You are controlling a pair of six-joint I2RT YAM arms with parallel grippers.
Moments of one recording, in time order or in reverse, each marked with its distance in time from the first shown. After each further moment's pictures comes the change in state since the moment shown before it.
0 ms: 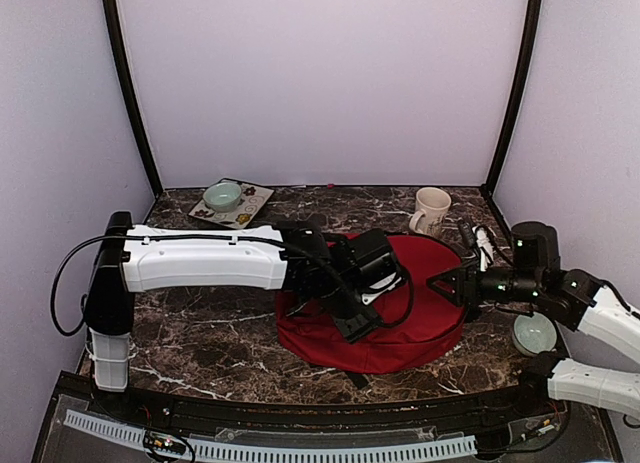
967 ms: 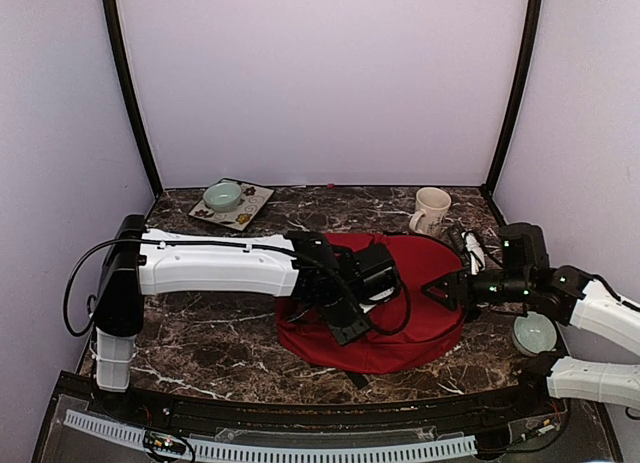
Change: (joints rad) left arm 0.000 0.047 -0.012 -0.054 -0.020 -0.003; right arm 0.008 0.077 0.000 -0.010 0.002 0.000
